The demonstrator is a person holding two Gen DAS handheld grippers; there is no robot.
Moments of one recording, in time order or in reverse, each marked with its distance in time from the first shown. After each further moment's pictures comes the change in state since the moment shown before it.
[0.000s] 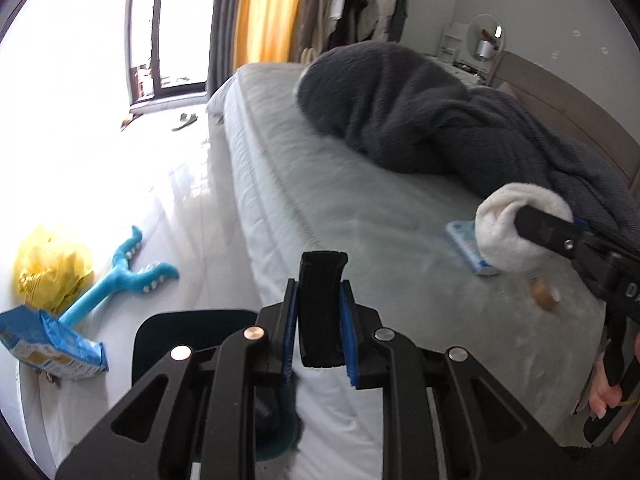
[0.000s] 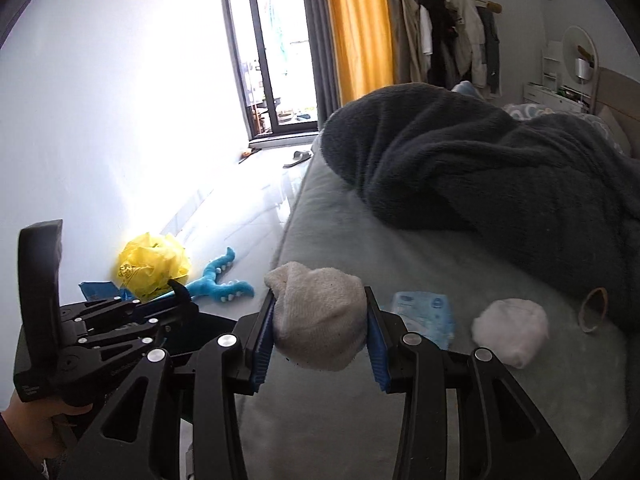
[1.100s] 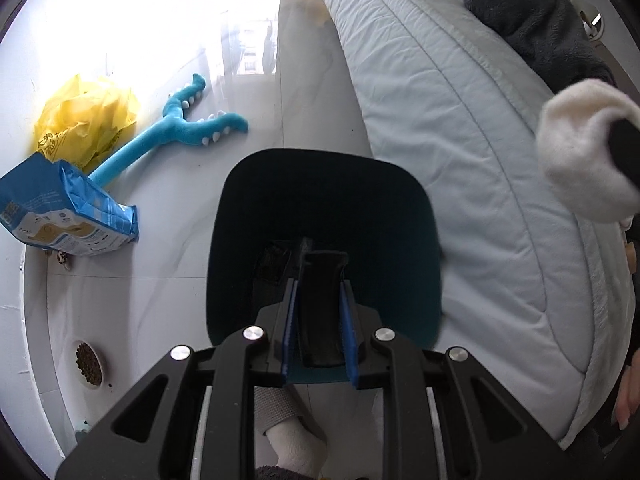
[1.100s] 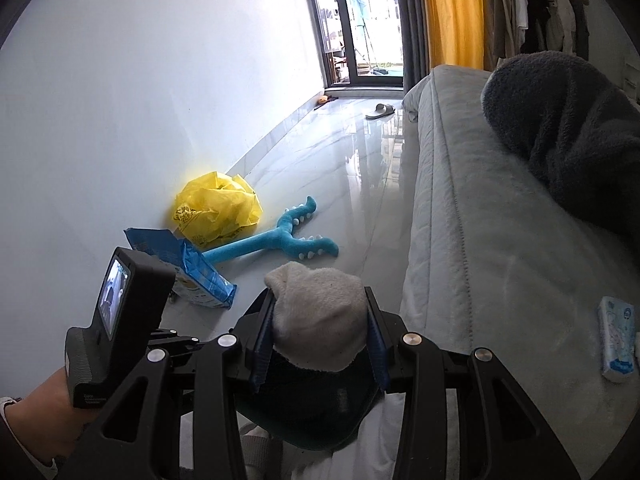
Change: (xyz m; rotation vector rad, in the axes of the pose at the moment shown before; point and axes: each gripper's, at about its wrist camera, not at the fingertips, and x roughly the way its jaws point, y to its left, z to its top) left arm 0.041 0.154 -0.086 -0.229 0.411 0.088; right arm 0.102 0.150 -0.015 -0.128 0.186 0.207
